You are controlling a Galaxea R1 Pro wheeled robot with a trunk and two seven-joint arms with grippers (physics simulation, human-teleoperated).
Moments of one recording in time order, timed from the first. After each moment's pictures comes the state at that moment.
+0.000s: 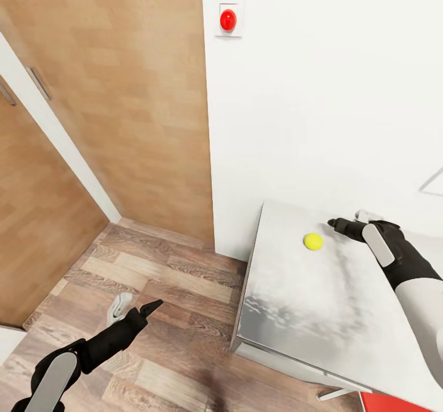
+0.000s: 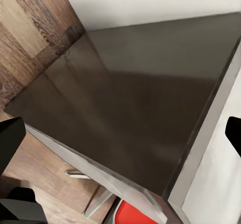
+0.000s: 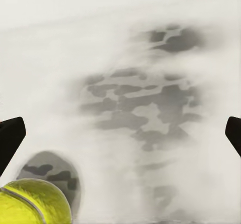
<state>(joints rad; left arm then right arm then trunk) -0.12 0.13 0.09 -1.49 1.12 0.74 0.02 -0.98 -0.36 0.06 -0.78 -0.62 0.61 -0.20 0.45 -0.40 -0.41</state>
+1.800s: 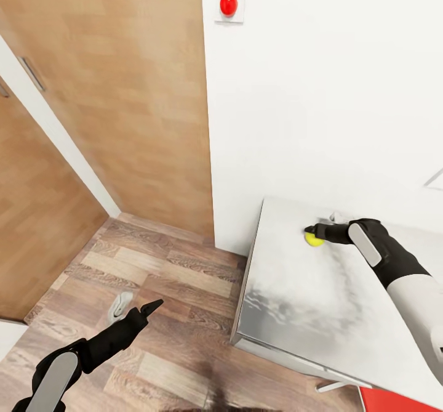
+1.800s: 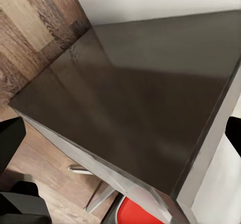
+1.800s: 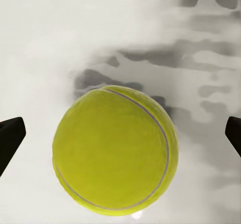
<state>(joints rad) -0.12 0.12 0.09 -1.49 1.12 0.74 0.02 -1.00 -0.35 0.23 -0.78 -0.63 0.76 -0.02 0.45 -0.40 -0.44</state>
